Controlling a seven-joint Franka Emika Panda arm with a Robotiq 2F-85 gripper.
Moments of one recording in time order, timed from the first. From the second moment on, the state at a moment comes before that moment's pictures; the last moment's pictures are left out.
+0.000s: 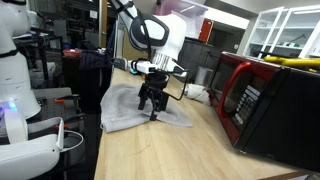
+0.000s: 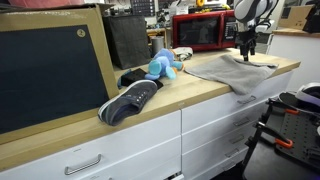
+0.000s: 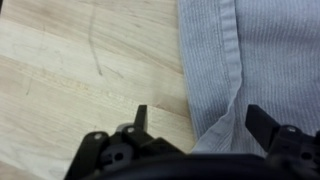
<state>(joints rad) -0.32 0.22 -0.32 -2.22 -0.27 2.28 -0.37</state>
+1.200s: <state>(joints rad) -0.35 0.22 -0.27 -2.25 -0.10 2.33 -0.49</state>
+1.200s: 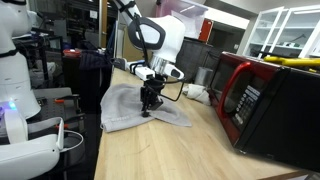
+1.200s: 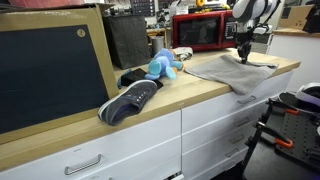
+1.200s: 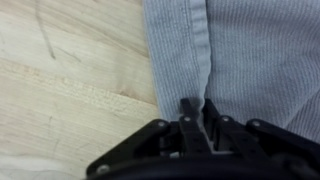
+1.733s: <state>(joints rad) -0.35 0.23 -0.29 -2.13 -0.12 2.39 -0.44</state>
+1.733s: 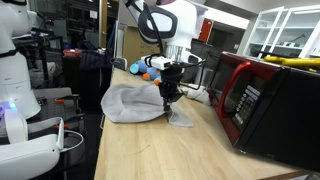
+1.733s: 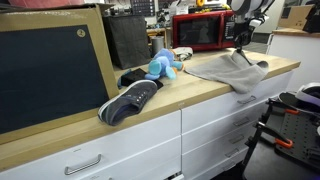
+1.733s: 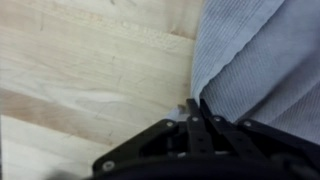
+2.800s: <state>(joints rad) -0.44 0.46 -0.31 -1.86 -0.32 2.50 -0.49</state>
